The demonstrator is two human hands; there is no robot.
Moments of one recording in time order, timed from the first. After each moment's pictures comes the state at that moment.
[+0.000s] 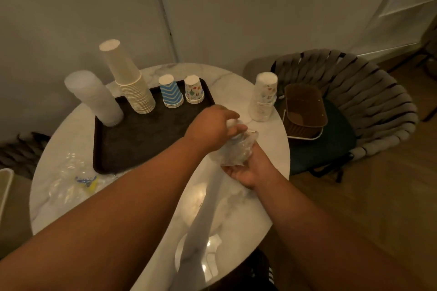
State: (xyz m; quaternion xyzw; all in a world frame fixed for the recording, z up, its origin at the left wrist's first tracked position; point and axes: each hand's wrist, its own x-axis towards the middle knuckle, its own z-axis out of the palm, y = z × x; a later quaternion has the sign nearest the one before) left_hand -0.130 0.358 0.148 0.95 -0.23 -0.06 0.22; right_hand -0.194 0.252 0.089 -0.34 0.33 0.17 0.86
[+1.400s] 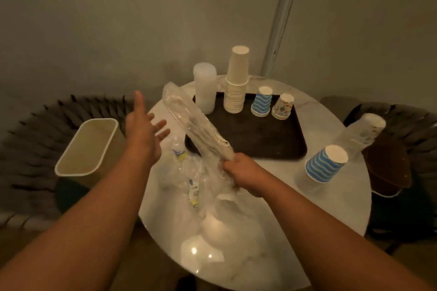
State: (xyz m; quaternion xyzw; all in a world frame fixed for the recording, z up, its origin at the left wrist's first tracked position) left_hand -0.195 0.676 0.170 0.49 0.34 0.17 0.79; right_hand -0.205 0.461 0.131 -0.80 -0.05 0.30 0.51
